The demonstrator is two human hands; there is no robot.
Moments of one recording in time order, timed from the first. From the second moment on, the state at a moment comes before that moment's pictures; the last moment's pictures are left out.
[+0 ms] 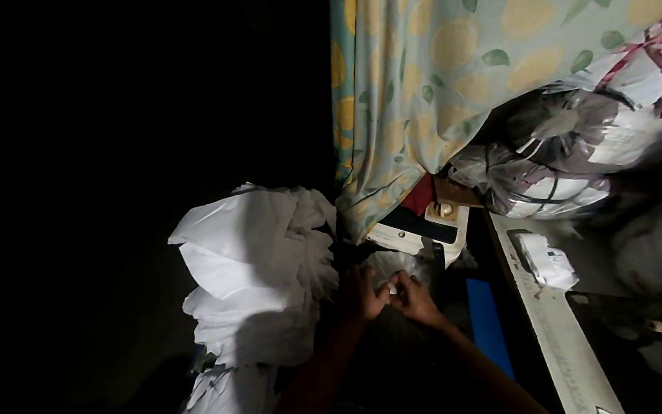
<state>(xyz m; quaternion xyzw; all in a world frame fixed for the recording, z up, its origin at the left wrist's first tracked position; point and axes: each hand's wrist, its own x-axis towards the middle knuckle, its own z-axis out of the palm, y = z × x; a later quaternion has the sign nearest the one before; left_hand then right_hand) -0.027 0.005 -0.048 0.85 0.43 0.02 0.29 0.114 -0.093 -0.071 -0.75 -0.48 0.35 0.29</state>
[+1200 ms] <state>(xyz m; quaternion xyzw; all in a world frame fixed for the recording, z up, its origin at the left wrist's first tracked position) 0.011 -0.002 -0.065 0.81 0.36 0.12 0.44 0.114 -0.097 -0.067 -0.76 -0.36 0.34 0.41</state>
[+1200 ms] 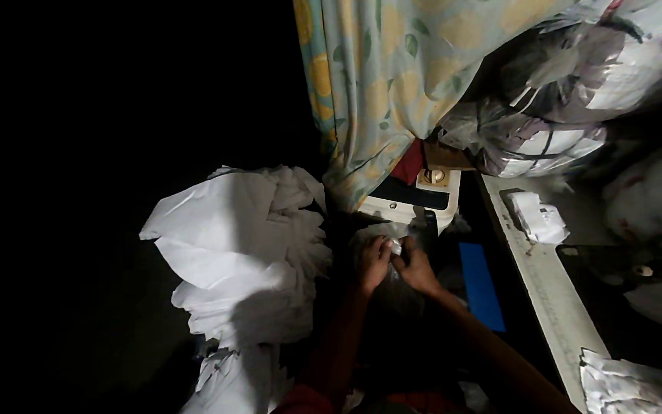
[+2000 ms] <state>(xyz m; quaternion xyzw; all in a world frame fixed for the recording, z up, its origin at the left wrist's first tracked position) 0.009 -0.005 -0.032 0.76 0.46 0.11 0.44 0.109 -0.088 -0.038 -0.78 -0.48 0.30 0.26</state>
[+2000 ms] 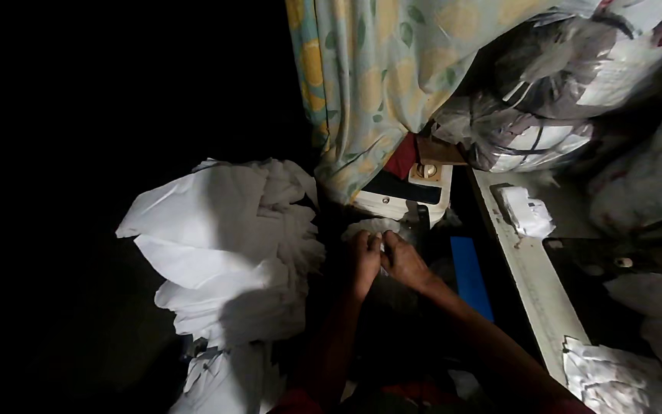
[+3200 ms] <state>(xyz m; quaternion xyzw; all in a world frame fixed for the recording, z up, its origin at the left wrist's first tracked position) 0.026 -0.015 -0.061 0.67 0.46 0.22 0.53 0.104 -0.086 -0.043 -0.87 -0.41 0.14 0.25</state>
